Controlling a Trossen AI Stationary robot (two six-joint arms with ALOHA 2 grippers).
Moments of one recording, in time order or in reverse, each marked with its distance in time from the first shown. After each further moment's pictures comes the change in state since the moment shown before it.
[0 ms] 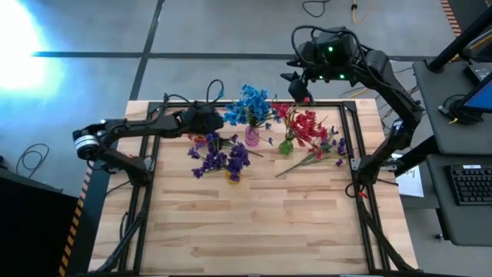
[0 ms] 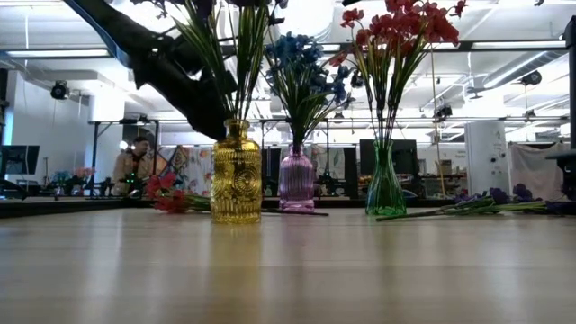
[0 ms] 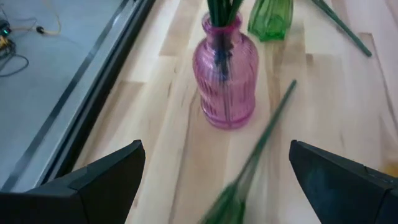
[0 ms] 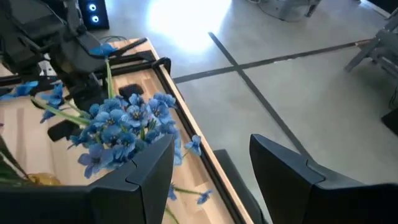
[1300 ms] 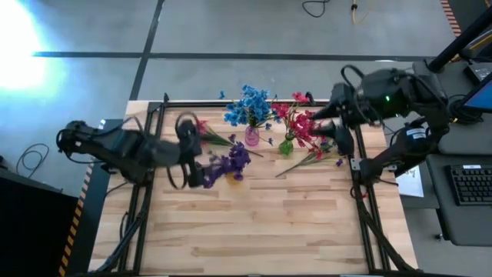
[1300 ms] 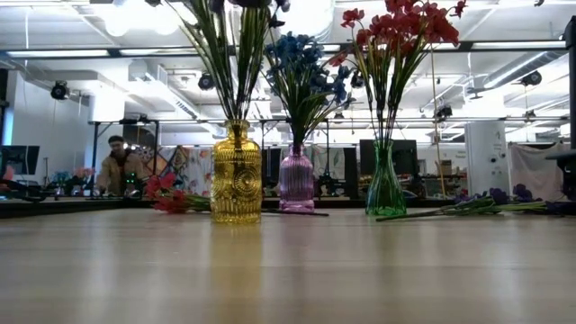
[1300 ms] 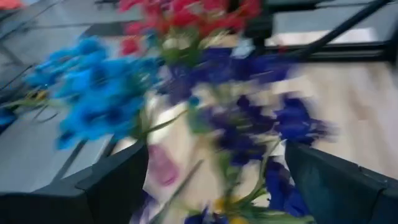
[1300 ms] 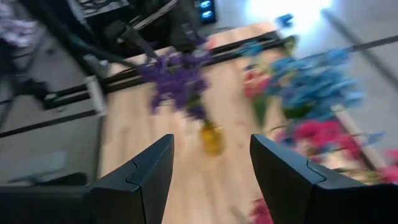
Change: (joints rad) left arm -0.815 -0.200 0.636 -0.747 -0.707 -0.470; right arm 0.522 -0.145 0.113 -0.306 -0.010 0.427
